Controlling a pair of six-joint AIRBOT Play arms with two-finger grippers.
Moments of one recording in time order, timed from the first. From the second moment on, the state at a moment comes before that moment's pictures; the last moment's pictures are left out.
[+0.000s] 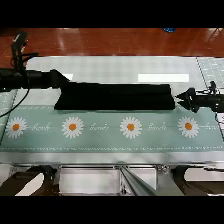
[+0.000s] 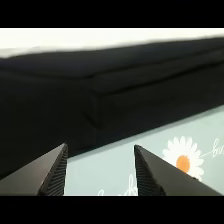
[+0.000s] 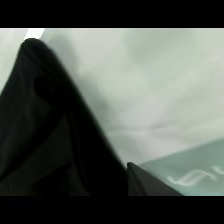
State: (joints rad) left arm -0.01 -1.02 1.05 0.91 -1.05 -1.25; right arm -0.53 -1.54 0.91 -0.62 1.00 1.22
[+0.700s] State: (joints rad) left arm -0.08 -1.01 1.02 0.89 -1.02 -1.25; right arm -0.28 -1.65 1.13 -0.65 1.06 1.25
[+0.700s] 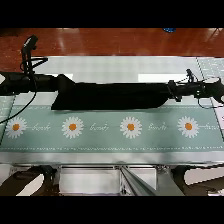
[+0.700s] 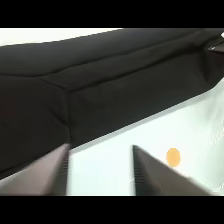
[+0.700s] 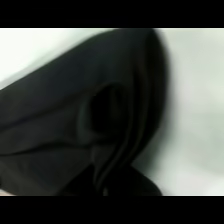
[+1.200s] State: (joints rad) left arm -0.30 -1.18 1.09 0.80 -0.94 -1.30; right arm -0.27 -0.99 0.94 -0.86 1.19 1.33
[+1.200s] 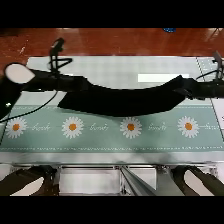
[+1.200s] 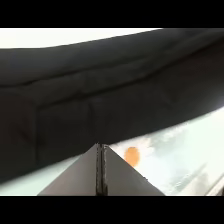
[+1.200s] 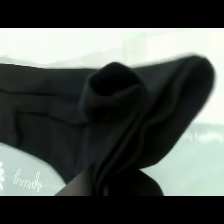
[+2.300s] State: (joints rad) left arm -0.68 -1.88 1.63 0.62 -1.07 -1.50; right arm -0.26 -0.49 0.83 -0.84 1.30 1.49
